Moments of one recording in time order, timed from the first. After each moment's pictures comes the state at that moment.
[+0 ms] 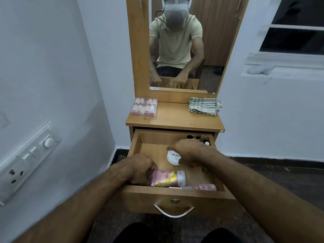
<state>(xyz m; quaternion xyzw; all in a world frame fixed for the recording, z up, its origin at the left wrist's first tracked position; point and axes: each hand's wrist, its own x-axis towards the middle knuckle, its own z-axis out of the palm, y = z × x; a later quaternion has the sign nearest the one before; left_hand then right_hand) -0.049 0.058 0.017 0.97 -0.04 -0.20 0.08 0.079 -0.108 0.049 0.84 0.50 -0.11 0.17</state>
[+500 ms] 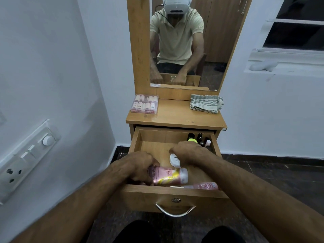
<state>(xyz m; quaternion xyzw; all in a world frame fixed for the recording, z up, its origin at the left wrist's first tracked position) -0.041 0.064 0.012 0.97 -0.03 -0.22 0.10 0.080 -0.096 0.025 0.84 0.48 -0.12 0.21</state>
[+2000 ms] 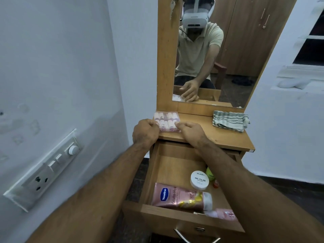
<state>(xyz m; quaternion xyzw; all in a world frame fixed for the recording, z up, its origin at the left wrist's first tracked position) 0.019 0.125 0.066 0.78 0.39 0.24 0.42 0.110 -0.012 0.066 0.82 0.14 -0.16 -0.53</state>
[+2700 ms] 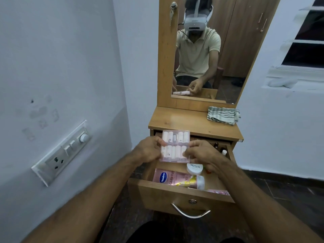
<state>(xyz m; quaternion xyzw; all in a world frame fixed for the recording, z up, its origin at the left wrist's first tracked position) -0.068 0.083 0.051 0.83 0.22 0.00 0.52 0.039 -0.100 0.063 0.76 0.10 -0.32 -0.56</state>
